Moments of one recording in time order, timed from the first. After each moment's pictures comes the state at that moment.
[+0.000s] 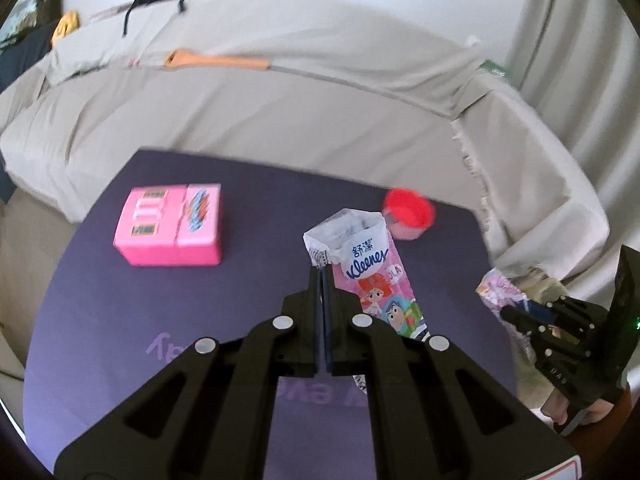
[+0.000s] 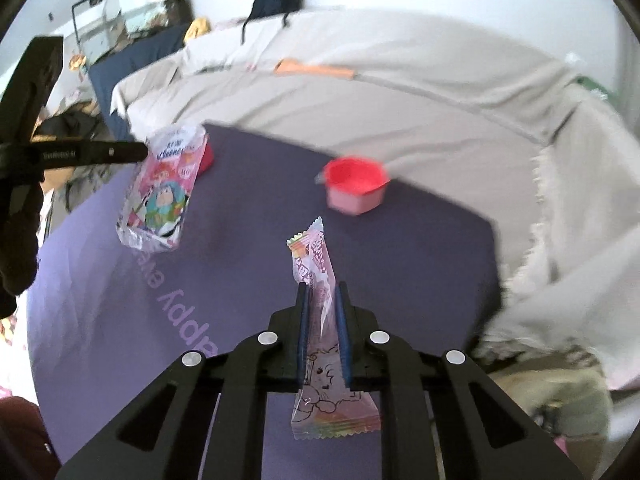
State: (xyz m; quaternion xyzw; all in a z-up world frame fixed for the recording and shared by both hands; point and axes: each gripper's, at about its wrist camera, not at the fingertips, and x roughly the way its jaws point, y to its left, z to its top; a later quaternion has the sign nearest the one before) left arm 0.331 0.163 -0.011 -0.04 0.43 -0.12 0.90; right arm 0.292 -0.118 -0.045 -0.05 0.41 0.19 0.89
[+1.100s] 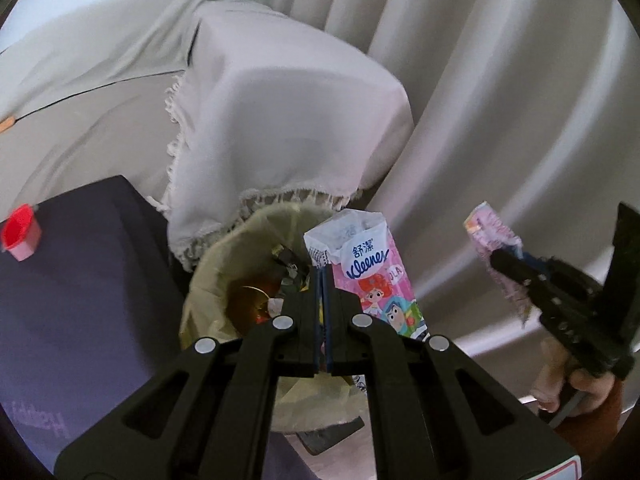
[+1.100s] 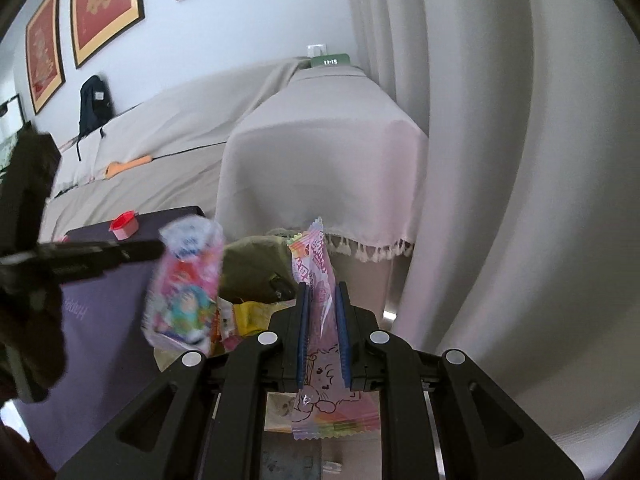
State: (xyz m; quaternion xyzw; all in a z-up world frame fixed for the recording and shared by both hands) left arm 0.241 -0.205 -0.038 0.05 0.43 -0.41 0.80; right arm 0.086 -0.416 -0.012 0.10 0.34 -0.10 0.93
